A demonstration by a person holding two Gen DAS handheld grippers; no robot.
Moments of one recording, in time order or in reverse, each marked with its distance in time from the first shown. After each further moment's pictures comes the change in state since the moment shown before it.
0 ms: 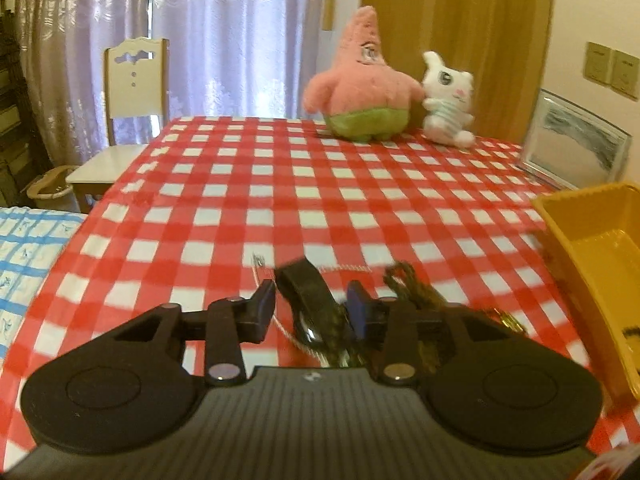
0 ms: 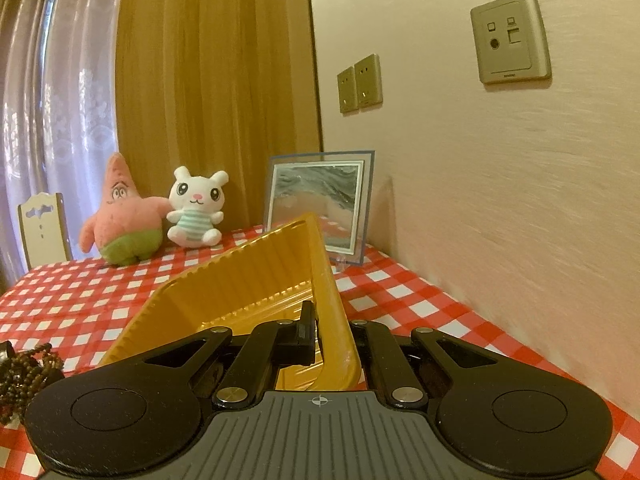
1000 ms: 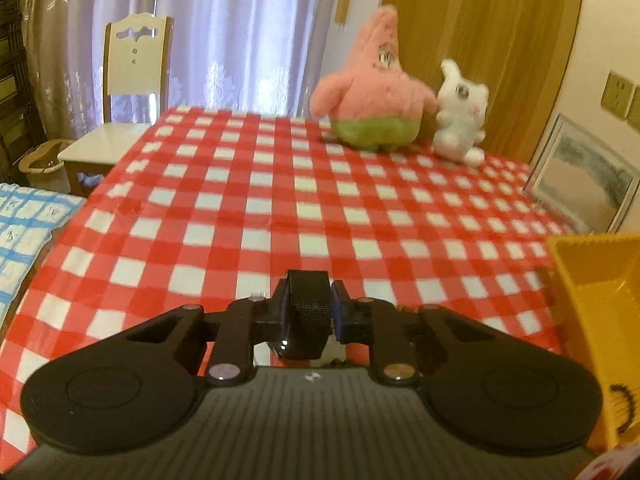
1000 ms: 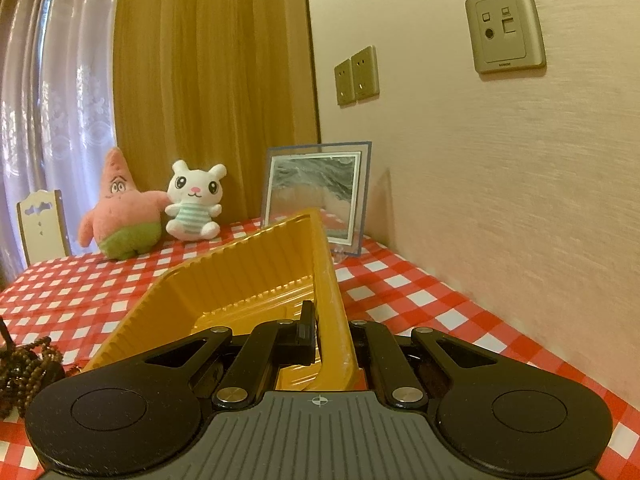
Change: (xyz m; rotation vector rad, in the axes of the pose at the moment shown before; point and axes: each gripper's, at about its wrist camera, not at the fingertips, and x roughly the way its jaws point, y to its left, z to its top) left arm 0.012 0.012 0.032 -0.080 0.013 -0.048; right arm -0.002 -0.001 -0.005 0.012 0.015 0.000
